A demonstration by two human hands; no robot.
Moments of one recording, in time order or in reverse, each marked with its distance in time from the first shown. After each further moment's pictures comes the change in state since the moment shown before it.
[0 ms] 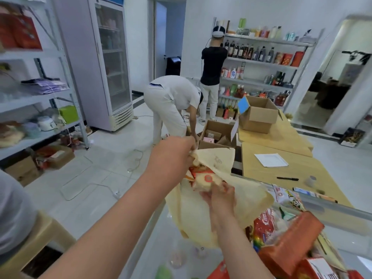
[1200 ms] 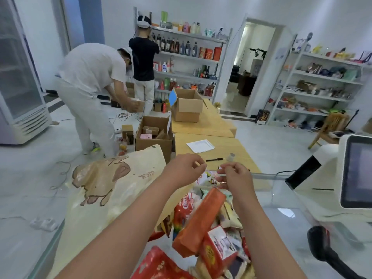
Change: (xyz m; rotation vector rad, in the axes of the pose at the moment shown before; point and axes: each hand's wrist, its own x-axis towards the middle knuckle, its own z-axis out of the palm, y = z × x) left_hand 0.039 0.193 0.141 -0.553 -0.477 0.230; right_hand -0.011 -0.162 -0.184 -0.357 0.258 -0.439
